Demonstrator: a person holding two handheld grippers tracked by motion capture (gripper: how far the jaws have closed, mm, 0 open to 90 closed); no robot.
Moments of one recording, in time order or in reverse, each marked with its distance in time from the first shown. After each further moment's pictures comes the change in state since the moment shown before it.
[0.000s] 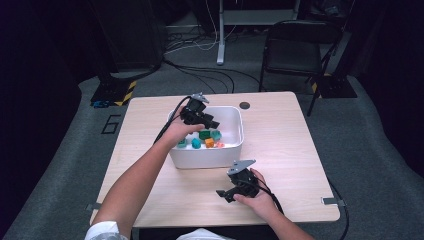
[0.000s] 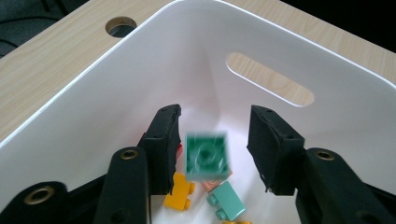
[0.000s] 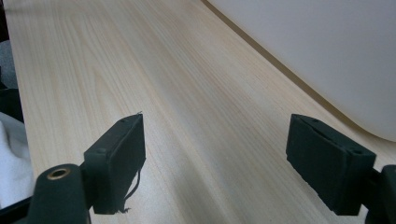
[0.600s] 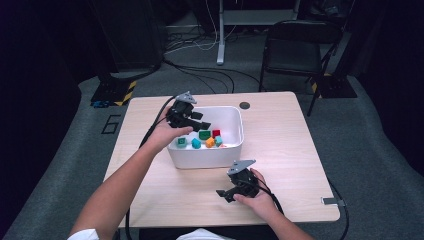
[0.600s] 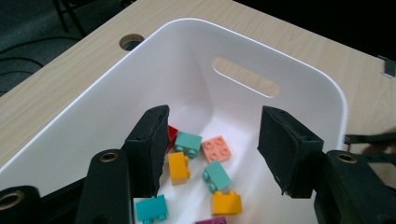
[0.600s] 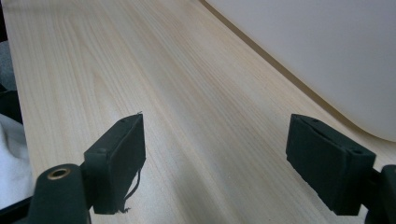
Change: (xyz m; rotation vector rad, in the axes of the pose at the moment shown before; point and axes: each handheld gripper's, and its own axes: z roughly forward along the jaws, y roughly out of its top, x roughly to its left) left arm -0.024 -0.014 -0.062 -0.078 0.021 0.047; right arm 0.000 0.000 0.000 0.000 -0.007 0.007
